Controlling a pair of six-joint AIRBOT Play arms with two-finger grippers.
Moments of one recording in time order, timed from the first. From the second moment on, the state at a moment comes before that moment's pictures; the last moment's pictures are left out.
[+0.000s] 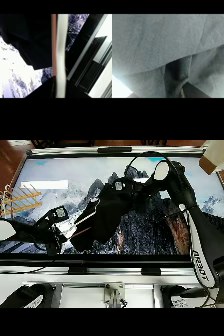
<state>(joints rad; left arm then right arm) -0.36 -0.84 0.97 1.27 -1.36 -0.81 0.34 -1.58 1.71 -1.21 1.45 0.20</state>
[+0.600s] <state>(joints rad) -0.35 -0.83 1.06 1.57 -1.25 -0.83 0.34 -1.53 1.71 -1.20 1.60 0.29</state>
